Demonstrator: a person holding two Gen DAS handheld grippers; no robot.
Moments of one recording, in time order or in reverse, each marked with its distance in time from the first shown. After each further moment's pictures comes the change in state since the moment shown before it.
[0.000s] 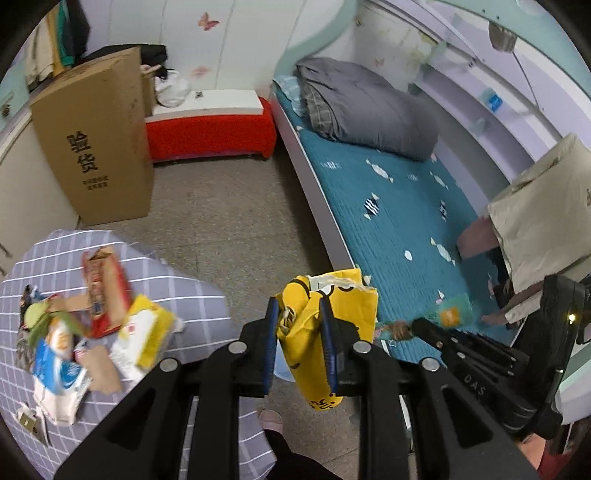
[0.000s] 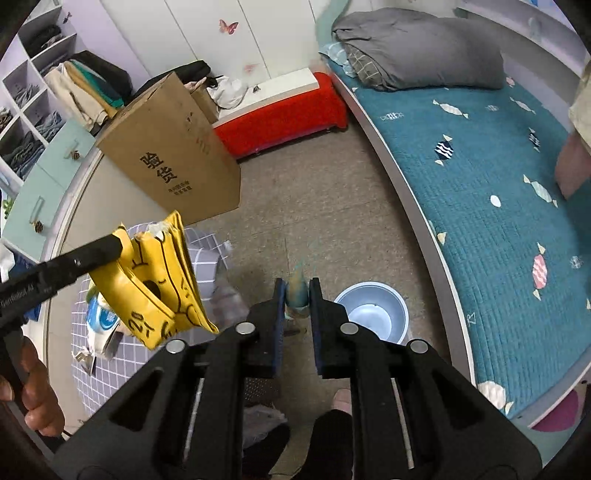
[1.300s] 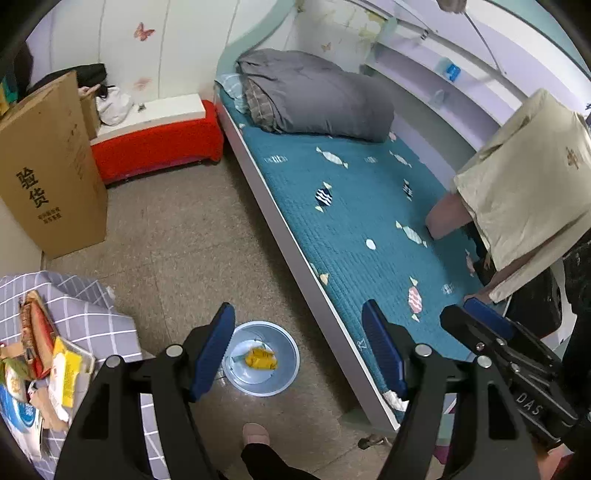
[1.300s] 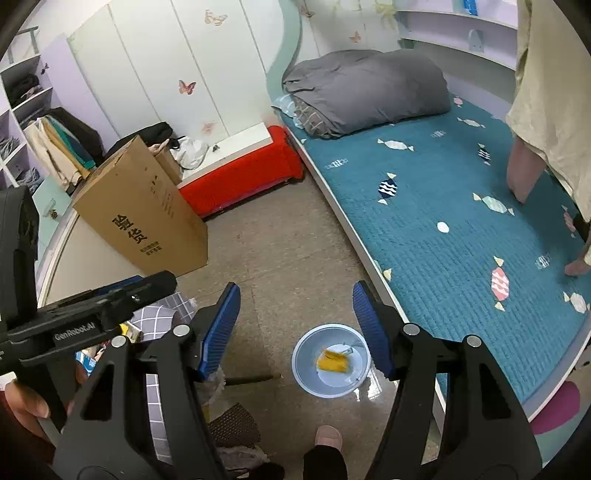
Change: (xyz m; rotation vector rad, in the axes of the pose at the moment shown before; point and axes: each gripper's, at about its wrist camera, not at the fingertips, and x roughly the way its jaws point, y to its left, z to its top) left arm 0.045 -0.091 0.009 0.133 -0.005 -0.088; right arm -0.065 -0.069 0.007 0.093 -0.213 -0.092
